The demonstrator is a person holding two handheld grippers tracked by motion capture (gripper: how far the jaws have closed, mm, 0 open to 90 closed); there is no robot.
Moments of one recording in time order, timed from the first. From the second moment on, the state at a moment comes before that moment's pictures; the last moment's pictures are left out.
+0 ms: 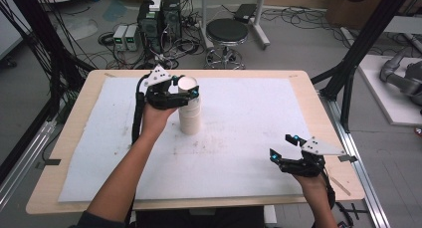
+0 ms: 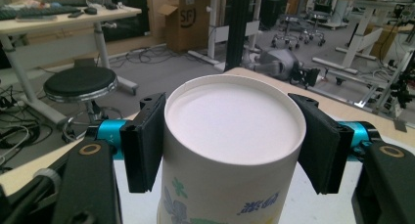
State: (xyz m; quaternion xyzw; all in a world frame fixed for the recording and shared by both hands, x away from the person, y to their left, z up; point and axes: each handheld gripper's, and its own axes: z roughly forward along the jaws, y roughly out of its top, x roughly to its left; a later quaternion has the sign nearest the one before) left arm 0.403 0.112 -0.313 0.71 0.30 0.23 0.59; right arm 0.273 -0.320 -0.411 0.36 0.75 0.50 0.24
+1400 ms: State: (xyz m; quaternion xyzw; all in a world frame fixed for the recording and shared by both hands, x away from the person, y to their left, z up) left arm 0.307 0.207 -0.335 0.68 0.31 0.23 0.62; right arm 0.275 -0.308 -0.411 0.36 0.76 0.49 0.23
